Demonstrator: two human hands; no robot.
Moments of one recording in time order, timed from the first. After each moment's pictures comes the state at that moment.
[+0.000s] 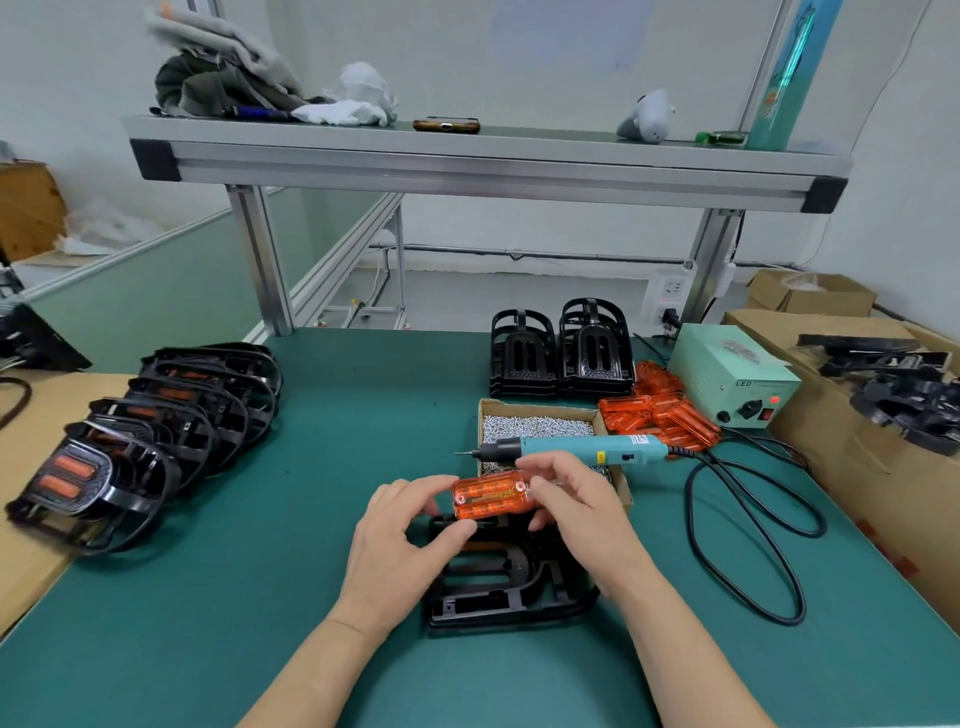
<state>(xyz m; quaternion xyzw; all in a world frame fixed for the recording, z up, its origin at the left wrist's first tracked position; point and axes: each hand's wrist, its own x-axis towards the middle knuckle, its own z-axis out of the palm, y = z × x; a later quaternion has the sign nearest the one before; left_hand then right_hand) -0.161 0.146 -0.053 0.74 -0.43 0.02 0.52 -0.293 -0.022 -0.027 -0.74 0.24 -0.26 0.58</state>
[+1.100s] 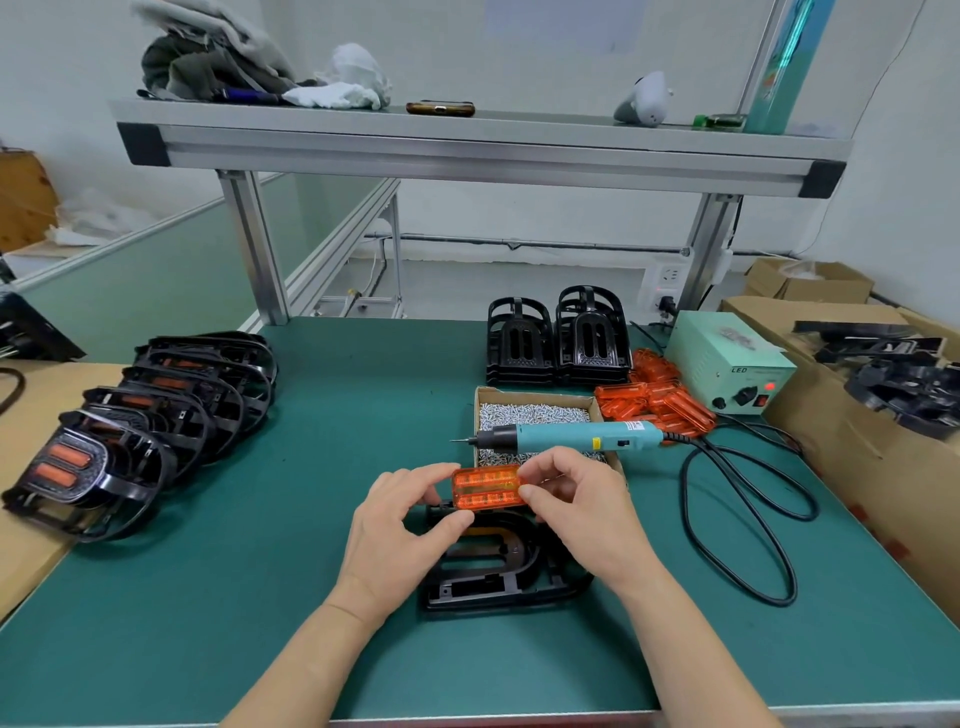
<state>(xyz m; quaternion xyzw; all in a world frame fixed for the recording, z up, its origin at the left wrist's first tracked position) -0.164 0.148 -0.050 0.74 -0.43 0.00 0.51 -0.307 -0.011 -0.012 -0.80 0.27 -0.26 0.46</state>
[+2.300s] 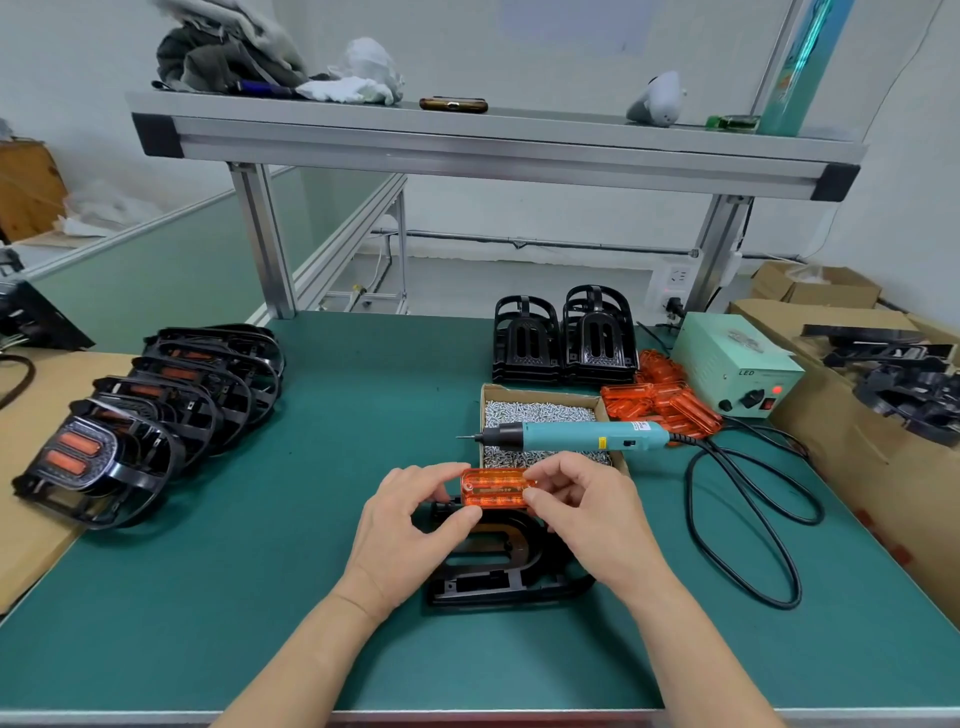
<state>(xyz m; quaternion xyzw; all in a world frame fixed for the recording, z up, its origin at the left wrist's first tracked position) -0.166 0.148 -0.046 0.74 -0.43 -0.03 0.52 -0.312 -0.004 -0.009 -0.81 0.28 -0.26 0.45</state>
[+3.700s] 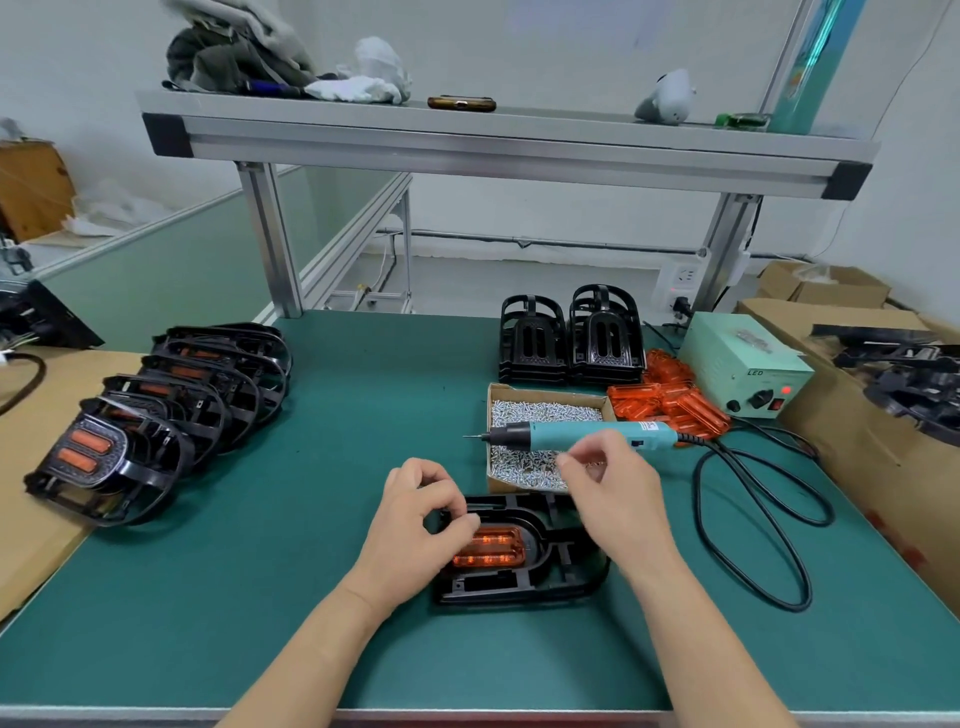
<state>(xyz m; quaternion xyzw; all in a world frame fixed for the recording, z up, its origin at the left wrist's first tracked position) -0.162 0.147 -0.049 0.77 -0.44 -0.08 0.46 -0.304 -0.016 -0.004 -0.79 0.38 -0.30 0.38</state>
